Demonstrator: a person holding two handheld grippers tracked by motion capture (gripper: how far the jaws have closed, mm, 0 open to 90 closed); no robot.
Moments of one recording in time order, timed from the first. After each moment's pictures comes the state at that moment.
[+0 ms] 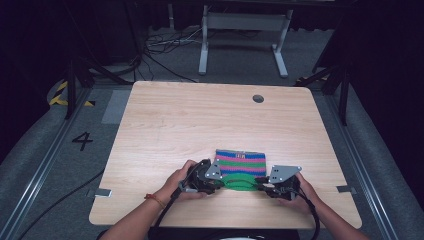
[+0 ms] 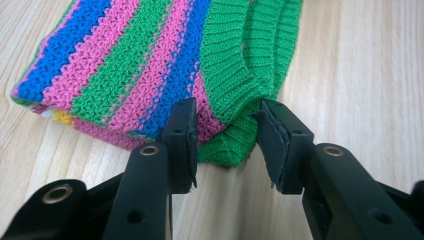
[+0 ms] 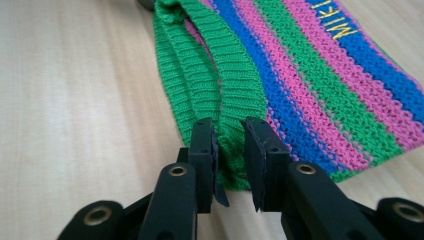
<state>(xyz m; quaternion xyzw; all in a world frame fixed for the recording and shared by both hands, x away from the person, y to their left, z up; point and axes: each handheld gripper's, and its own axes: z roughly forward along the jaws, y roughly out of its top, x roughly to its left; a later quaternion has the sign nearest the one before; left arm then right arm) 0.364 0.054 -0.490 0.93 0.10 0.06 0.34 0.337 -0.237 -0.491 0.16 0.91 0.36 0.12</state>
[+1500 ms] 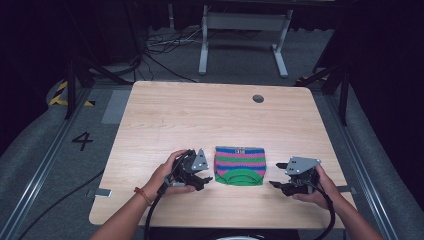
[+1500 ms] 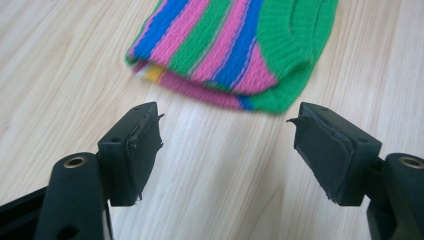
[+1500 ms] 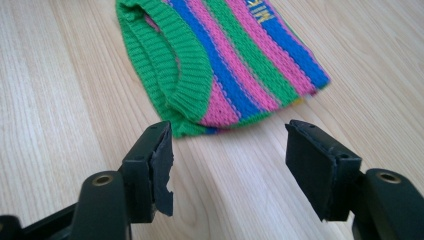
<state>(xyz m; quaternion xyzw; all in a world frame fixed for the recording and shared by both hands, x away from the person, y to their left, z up) 0.362 0.091 -0.456 0.93 0.14 0.14 0.31 0.337 -0.273 -0.452 0.20 0.91 0.32 0.16</state>
